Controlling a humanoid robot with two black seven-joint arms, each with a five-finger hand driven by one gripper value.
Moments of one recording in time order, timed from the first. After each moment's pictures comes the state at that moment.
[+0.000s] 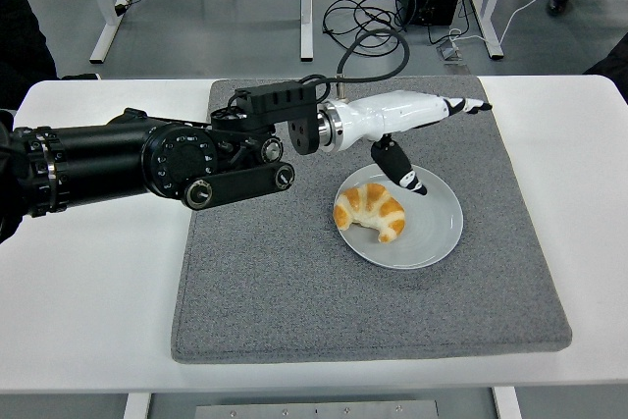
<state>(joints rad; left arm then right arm) -1.54 0.00 0.22 -0.97 0.77 0.16 -0.28 -0.13 0.00 -0.12 0.12 -0.16 -0.10 0.33</state>
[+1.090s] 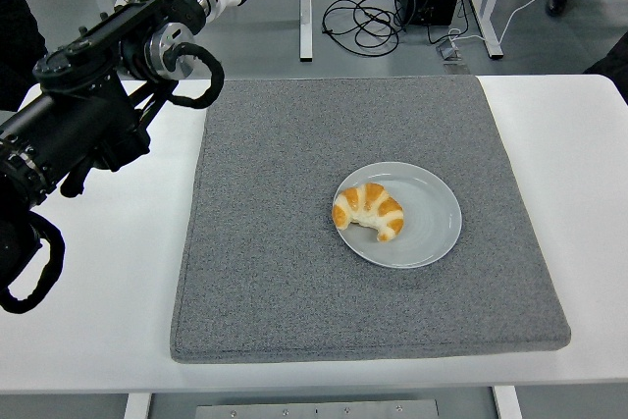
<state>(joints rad) -1.33 0.01 -0.55 -0.42 0.06 -0.05 -0.11 -0.13 0.00 -0.12 0.12 -0.16 -0.10 0.33</state>
